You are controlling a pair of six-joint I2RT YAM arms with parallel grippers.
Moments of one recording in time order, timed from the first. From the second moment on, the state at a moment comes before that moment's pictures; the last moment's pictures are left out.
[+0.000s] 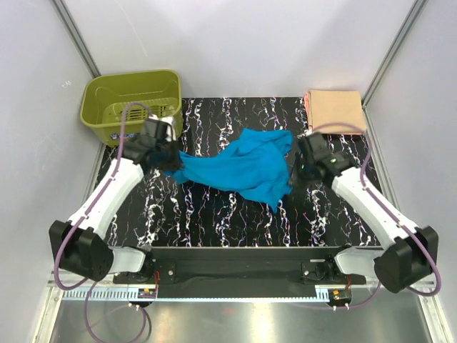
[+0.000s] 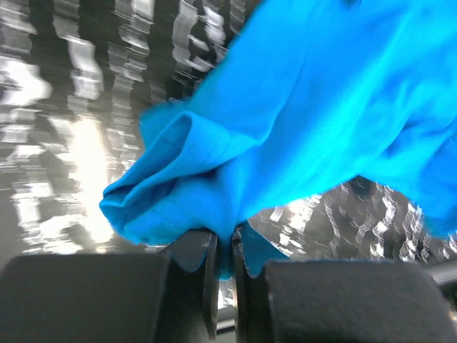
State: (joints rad) left arm -0.33 1.32 1.18 -0.78 0.08 -0.42; right arm 0.43 1.26 1.04 -0.86 0.01 0.70
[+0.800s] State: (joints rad) left arm -0.18 1.65 1.47 -0.92 0.08 -0.32; right arm 0.30 1.27 1.52 -1.28 0.16 0.58
